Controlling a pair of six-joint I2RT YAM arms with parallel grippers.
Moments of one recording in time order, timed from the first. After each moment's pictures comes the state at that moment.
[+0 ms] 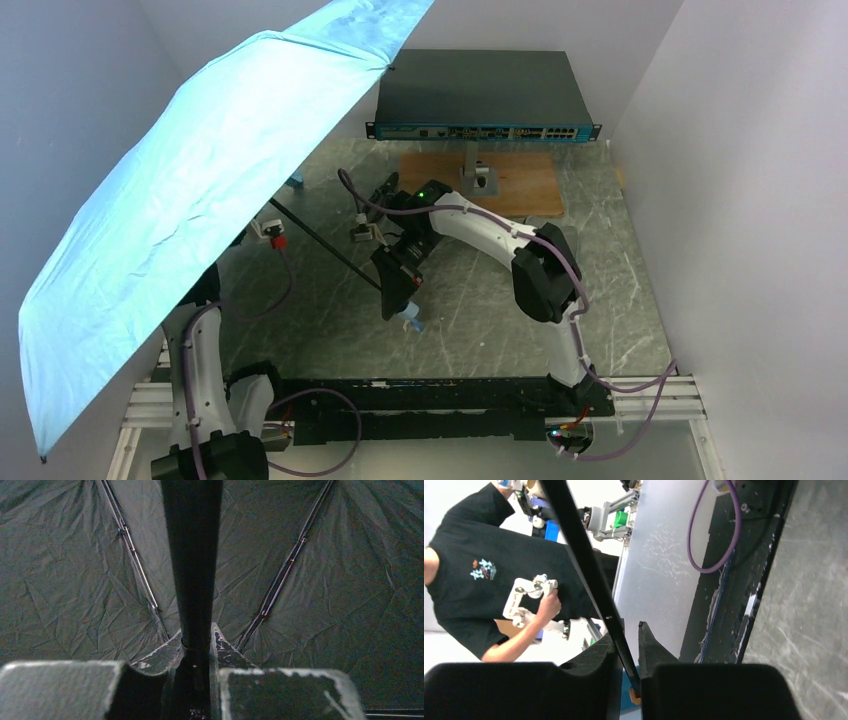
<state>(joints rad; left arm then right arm) 0.34 0.83 0.93 0.07 0.77 2.05 0.82 2.08 1.81 -1.45 -1.35 -0.57</state>
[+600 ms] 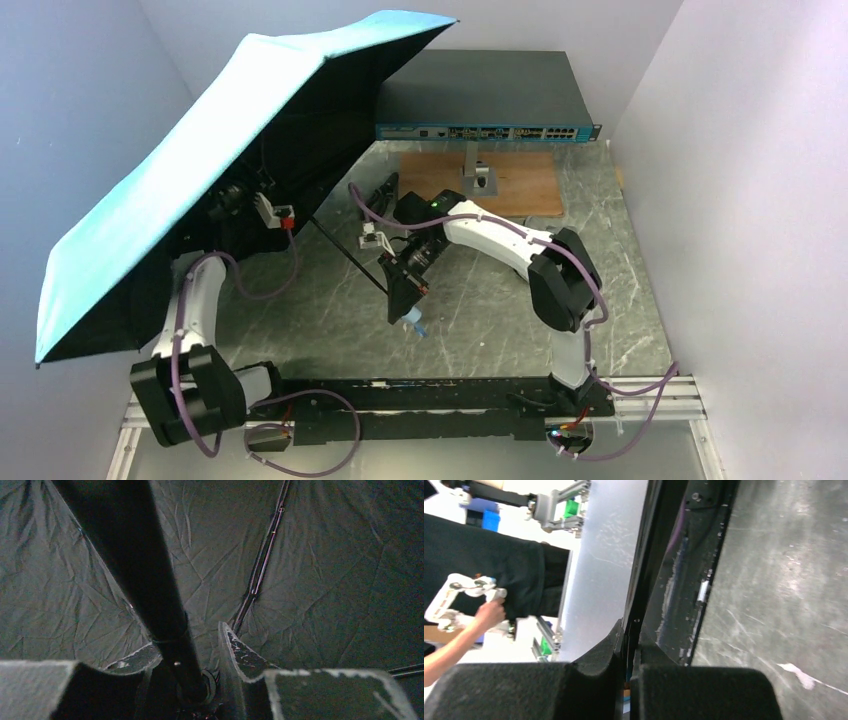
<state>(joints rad) 0.28 1.15 0.94 0.16 0.77 2.09 0.83 1.95 1.59 -1.21 -1.25 -0.57</state>
